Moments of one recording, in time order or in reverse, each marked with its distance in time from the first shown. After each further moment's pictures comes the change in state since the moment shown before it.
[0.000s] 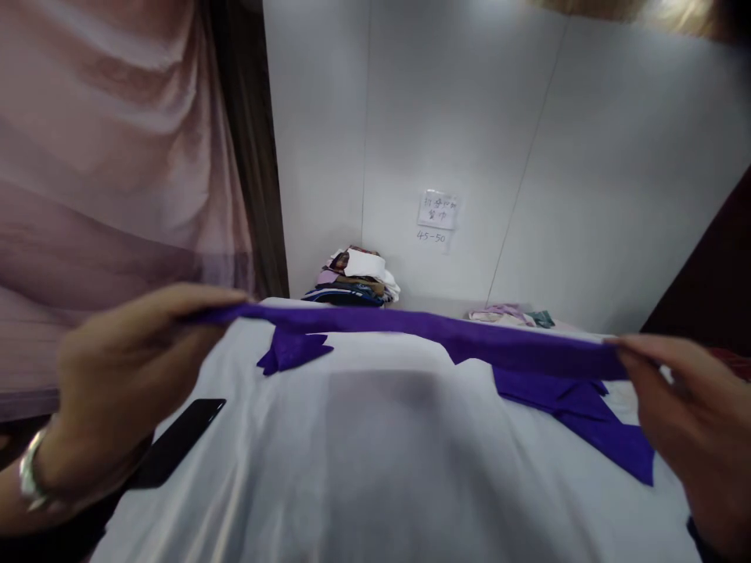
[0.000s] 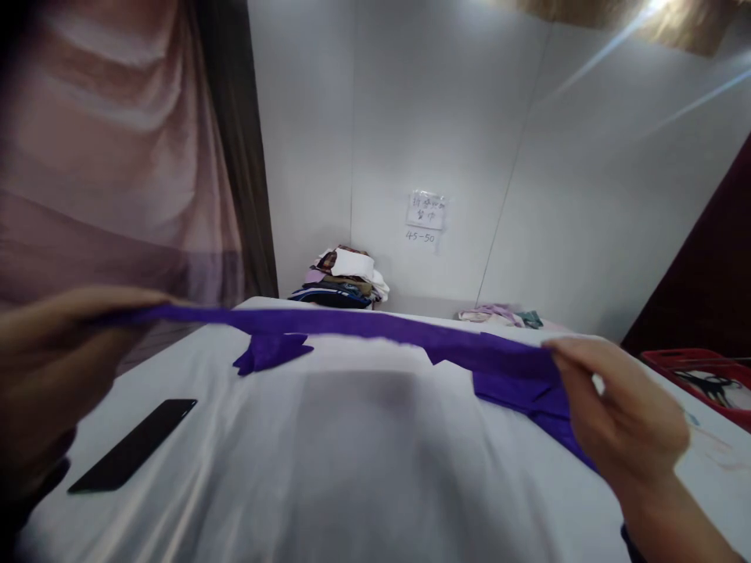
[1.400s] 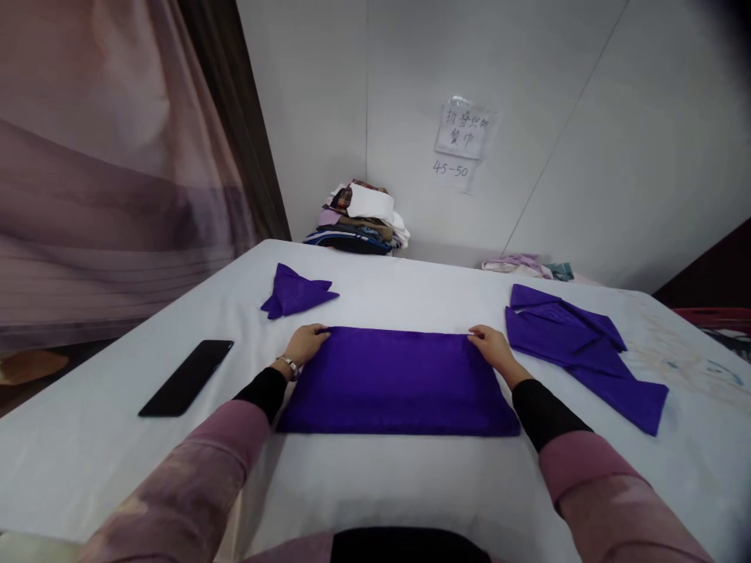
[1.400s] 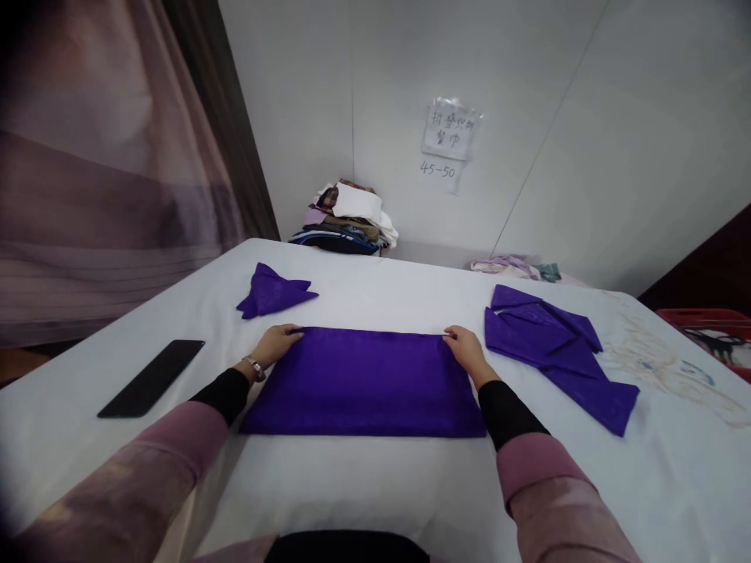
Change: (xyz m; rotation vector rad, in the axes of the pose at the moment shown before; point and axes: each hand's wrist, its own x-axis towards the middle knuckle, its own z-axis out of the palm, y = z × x) left_hand -0.143 -0.197 0.181 0.130 -0.909 -0.638; right_hand -0.163 0.087 0.252 0.262 -0.912 0.519
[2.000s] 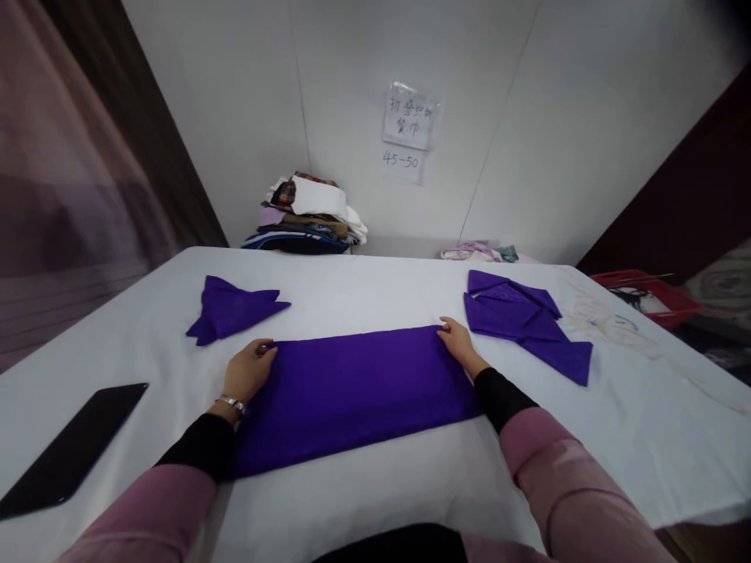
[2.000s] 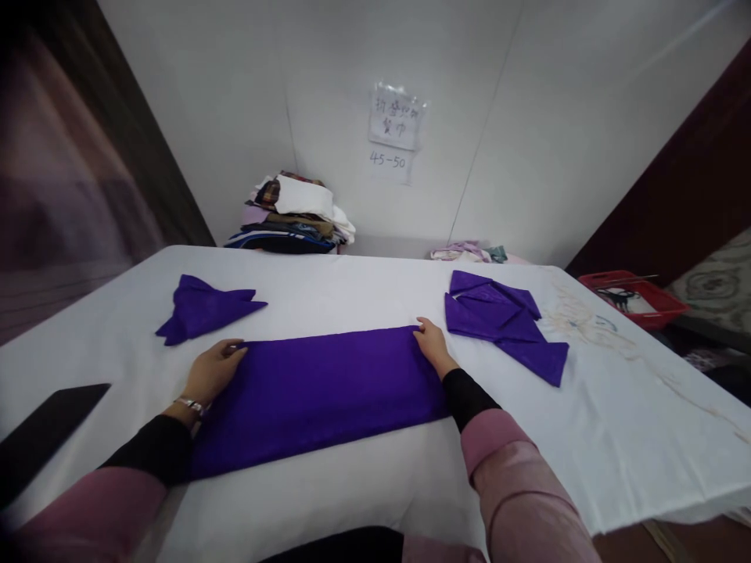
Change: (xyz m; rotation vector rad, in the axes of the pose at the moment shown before) left_hand -0.001 -0.002 0.003 0.126 0.153 -0.077; right_hand -0.010 0.015 0.013 0.007 0.115 0.192
